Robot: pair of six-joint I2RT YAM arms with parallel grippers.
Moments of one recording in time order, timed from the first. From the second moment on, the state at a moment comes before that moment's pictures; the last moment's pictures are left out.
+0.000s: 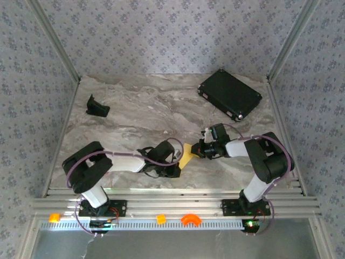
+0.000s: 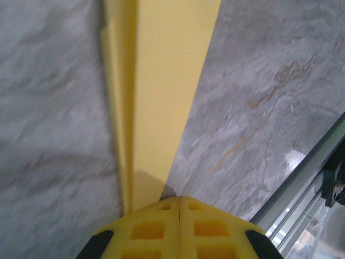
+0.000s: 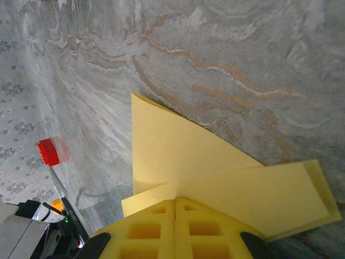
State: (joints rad) left arm -0.99 1.62 0.67 -0.03 0.41 -0.83; right arm 0.38 1.67 0.57 0.14 -0.70 0.75
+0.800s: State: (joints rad) left arm -0.75 1.66 0.83 -0.06 0.45 -0.80; right arm 0.35 1.17 0.42 -0.07 -0.54 0.77
